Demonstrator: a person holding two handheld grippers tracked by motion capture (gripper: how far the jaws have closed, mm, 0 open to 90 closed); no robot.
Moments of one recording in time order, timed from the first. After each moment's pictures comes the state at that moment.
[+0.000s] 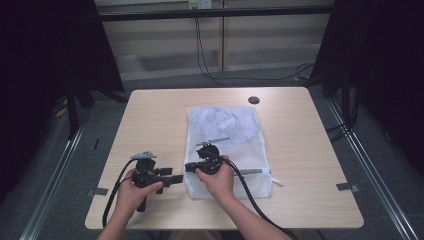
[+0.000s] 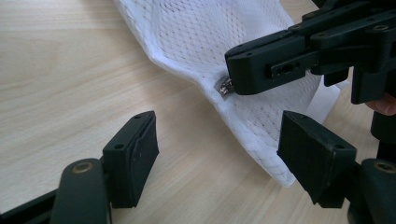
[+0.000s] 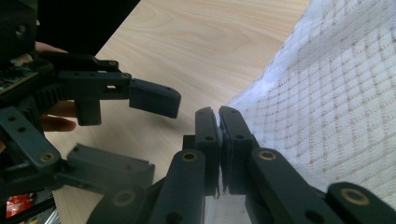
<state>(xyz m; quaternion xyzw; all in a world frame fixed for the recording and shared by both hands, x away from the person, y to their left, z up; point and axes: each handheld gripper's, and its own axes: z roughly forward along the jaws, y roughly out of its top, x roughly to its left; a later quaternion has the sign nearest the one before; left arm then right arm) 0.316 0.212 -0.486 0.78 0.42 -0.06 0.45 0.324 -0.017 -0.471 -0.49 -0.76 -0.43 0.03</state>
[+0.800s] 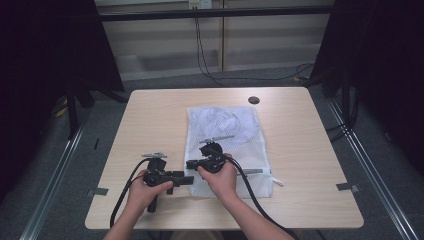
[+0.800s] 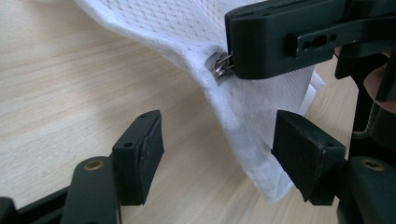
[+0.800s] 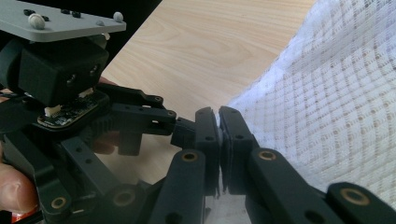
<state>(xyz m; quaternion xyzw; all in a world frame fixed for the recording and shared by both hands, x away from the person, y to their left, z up) 0.321 0.187 -0.498 0.78 0.41 -0.12 0.46 0.321 -0.024 -0.458 -0.48 -0.75 -0.45 0.03</state>
